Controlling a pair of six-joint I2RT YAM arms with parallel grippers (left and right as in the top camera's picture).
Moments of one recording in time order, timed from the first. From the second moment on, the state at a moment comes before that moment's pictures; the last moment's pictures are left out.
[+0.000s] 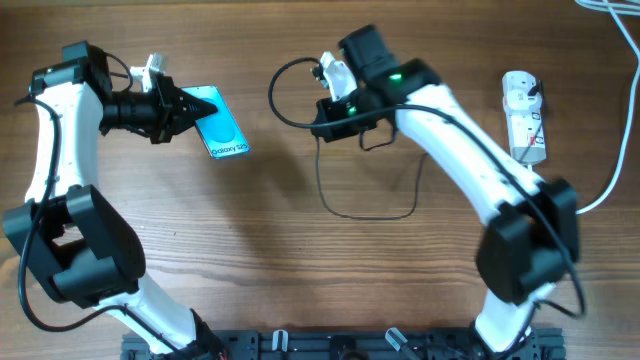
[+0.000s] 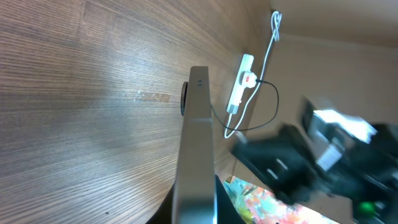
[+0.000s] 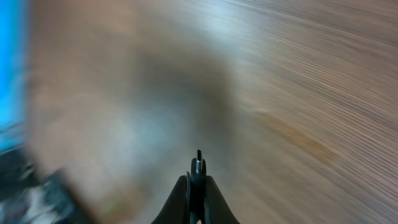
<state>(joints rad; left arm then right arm) 0.29 1.91 1.61 -1.26 1.01 -0.09 0.49 1.92 1.67 -0.87 -0.56 0.13</state>
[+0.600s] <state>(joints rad) 0.29 1.91 1.61 -1.22 1.40 0.11 0.56 1.87 1.54 -0.72 -1.32 -0.09</state>
